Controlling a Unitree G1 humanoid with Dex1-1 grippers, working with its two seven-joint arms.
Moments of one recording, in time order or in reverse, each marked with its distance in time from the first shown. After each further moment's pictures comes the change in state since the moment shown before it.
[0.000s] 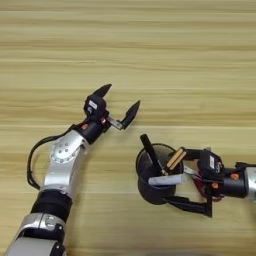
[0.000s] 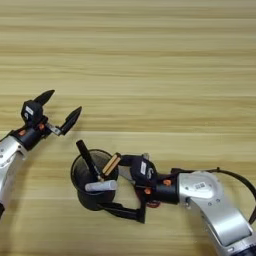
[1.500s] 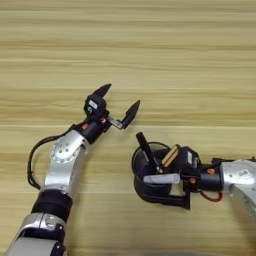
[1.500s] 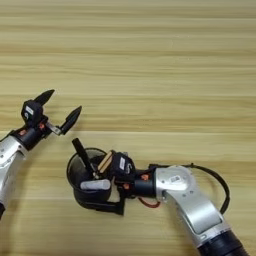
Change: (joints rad) left arm -0.001 -0.002 0.000 0.000 0.000 -0.001 0.007; right arm -0.090 0.126 0.081 0.109 -0.026 -0.010 -0.021
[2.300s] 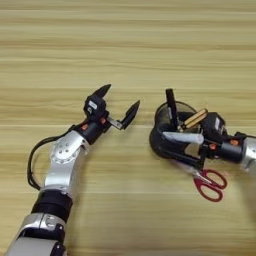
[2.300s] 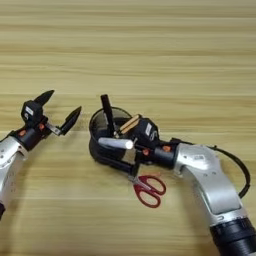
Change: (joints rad) left arm 0.000 0.000 0.002 0.011 0.000 -0.008 0.001; right arm -0.066 -0.019 -0.255 -0.042 0.128 0.023 -0.048
